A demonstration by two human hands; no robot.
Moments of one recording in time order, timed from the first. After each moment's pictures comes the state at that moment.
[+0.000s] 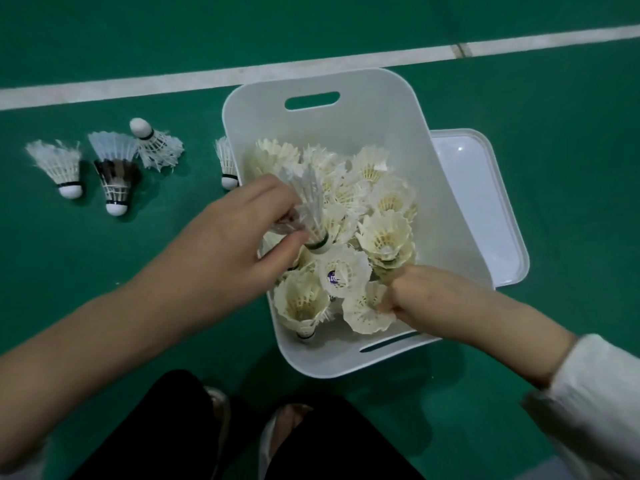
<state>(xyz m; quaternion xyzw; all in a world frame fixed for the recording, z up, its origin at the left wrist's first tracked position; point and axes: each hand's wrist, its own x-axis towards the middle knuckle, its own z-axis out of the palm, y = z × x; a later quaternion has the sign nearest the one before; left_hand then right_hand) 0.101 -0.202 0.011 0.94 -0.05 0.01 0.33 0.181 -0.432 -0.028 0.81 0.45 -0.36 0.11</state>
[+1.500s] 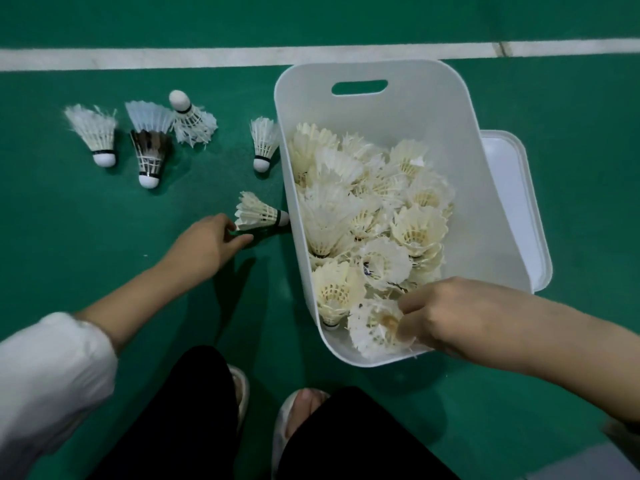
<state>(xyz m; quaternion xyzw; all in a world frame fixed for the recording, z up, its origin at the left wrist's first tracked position) 0.078 -0.126 -0.152 0.91 0.26 -0.15 0.30 0.165 -0.408 0.019 0.70 0.60 -0.37 0.09</state>
